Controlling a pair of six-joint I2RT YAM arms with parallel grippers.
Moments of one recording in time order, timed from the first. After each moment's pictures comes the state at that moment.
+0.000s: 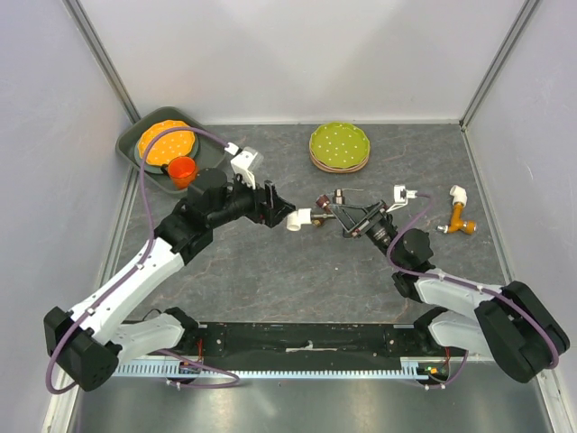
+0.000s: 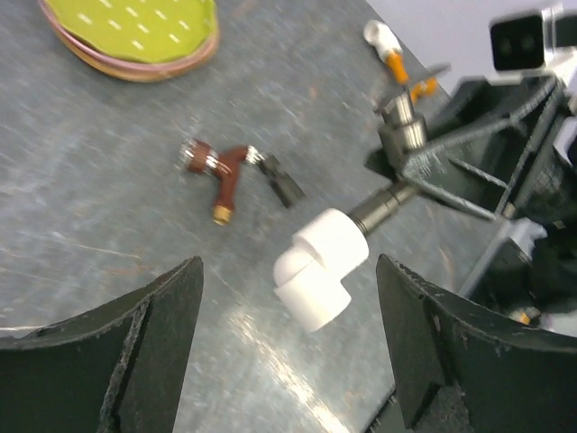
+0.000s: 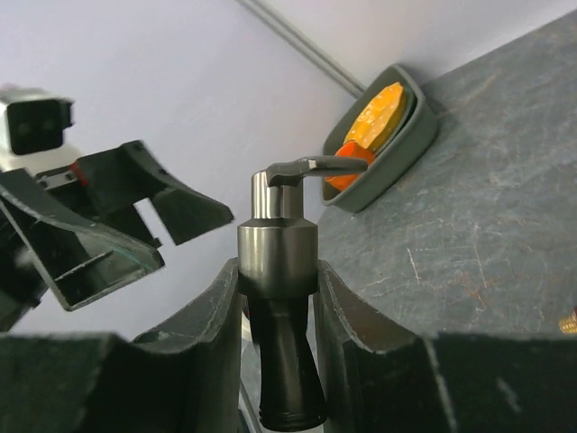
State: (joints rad) left arm -0.62 1.05 0.96 -0.17 0.21 -0.29; right arm 0.55 1.14 0.25 1.13 -0.12 1.01
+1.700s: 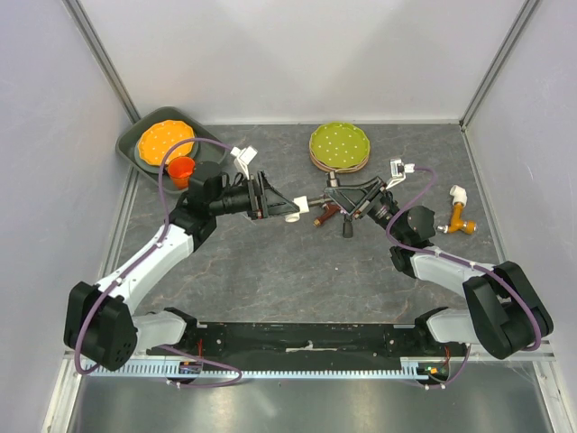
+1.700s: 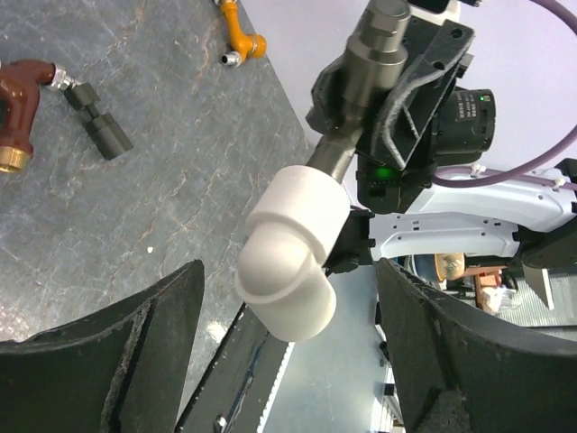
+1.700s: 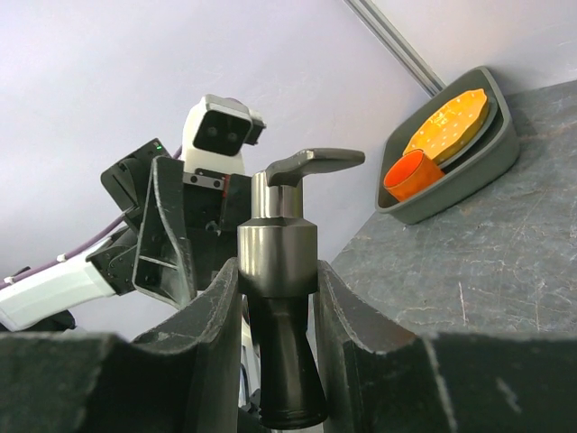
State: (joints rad) left arm -0.43 1.21 0.86 0.12 0.81 -0.80; right arm 0.41 1.31 0.45 1.26 -0.47 1.06
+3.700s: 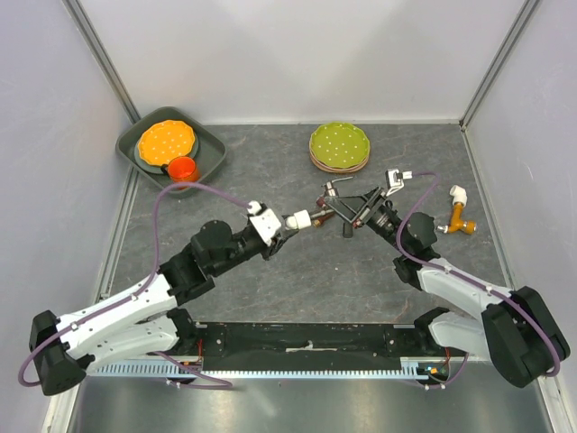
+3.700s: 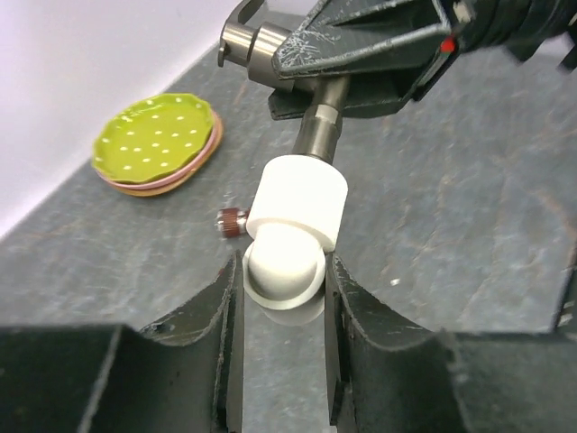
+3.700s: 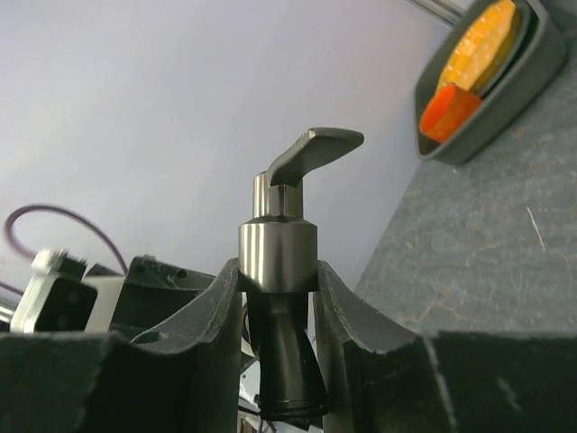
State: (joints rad) left arm -0.92 0.87 0.70 0.10 0.06 0.14; right arm 0.47 1.16 0.40 1.08 -0.39 1.27
